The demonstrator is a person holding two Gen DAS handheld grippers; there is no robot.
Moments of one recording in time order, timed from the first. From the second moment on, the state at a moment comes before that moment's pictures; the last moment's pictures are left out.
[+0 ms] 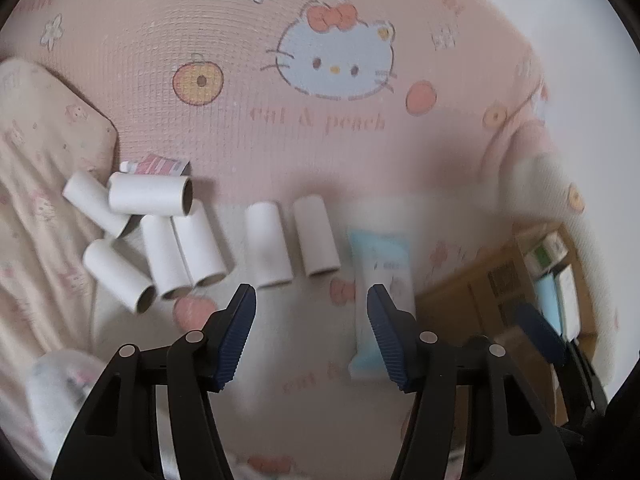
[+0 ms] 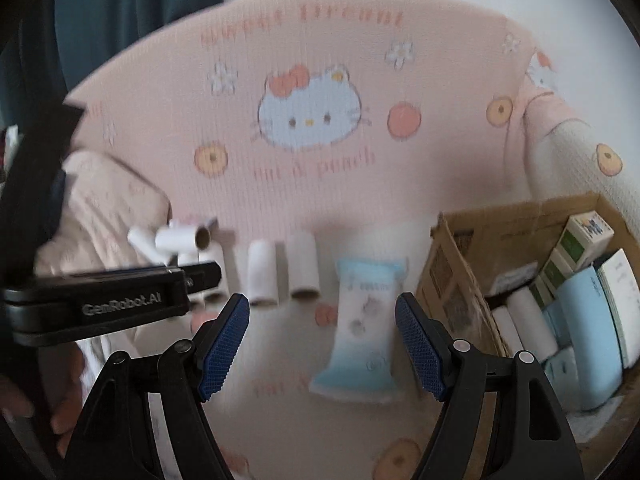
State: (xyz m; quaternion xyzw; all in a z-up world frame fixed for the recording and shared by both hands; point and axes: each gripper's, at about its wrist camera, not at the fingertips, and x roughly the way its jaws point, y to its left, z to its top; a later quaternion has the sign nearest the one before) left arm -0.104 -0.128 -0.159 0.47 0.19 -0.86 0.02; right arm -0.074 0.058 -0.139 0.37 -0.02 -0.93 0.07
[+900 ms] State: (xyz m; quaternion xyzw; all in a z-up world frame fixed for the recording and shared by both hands) left arm -0.100 -0.251 -0.252 0.39 0.36 -0.84 0.11; right arm -0.118 -0.044 -0.241 0.37 -0.03 -0.90 0.20
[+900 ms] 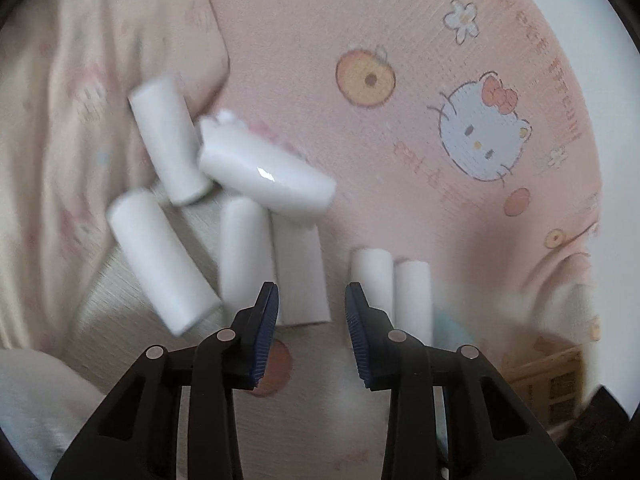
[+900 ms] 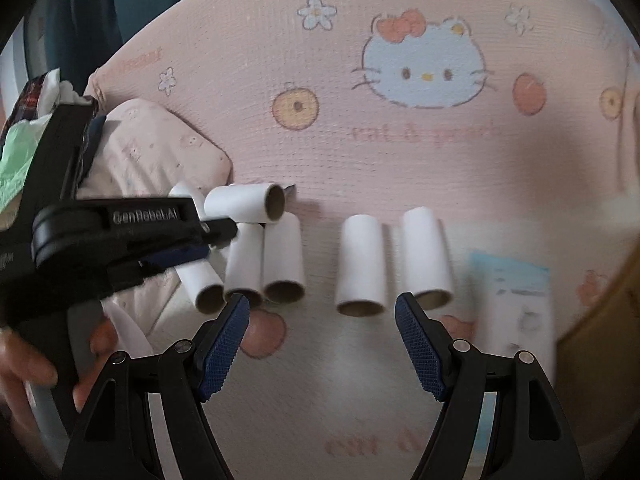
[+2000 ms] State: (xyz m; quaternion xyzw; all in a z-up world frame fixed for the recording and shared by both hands) left arm -0.150 -0.207 -0.310 0.45 0.45 -0.77 -0.01; right arm -0.188 -0.039 -0.296 0.44 -0.02 -0.87 0.22
